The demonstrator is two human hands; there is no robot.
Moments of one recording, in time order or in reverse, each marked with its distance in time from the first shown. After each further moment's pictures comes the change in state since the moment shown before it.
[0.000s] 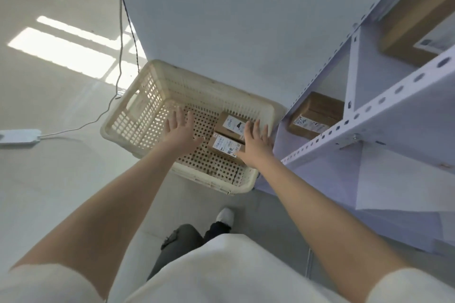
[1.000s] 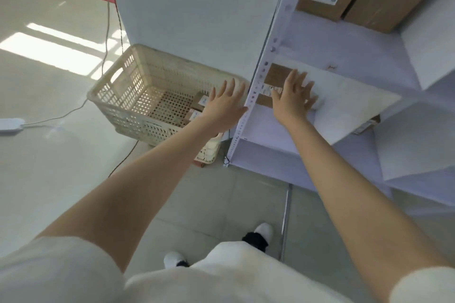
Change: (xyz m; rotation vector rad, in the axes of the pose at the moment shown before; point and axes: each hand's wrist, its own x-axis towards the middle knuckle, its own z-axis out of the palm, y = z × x) left_hand -0.210 0.186 0.066 -0.047 0.323 0.434; right_hand -0.230 0.130 -0.008 0.212 0.601 0.187
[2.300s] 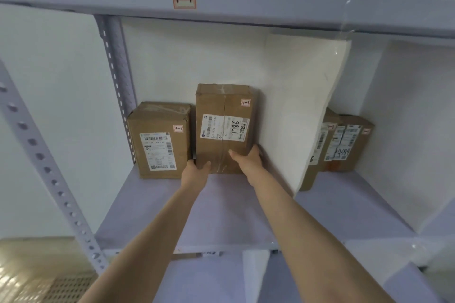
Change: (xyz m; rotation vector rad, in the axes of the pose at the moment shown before) left_hand 0.338 0.281 -0.062 -0.778 0.248 -0.251; right_hand 0.272 0.200 -0.225 1.116 0.205 0.220
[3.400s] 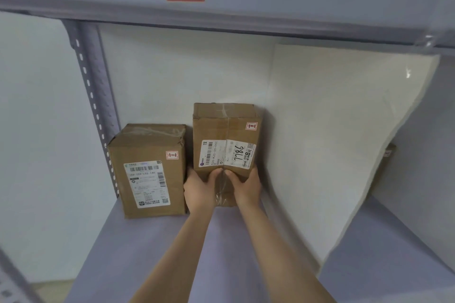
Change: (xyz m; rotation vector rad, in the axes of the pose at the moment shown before) left_hand 0.055 0.023 0.034 -0.205 0.277 0.184; right_hand 0.048 0.021 0.036 0.020 0.274 -0.255
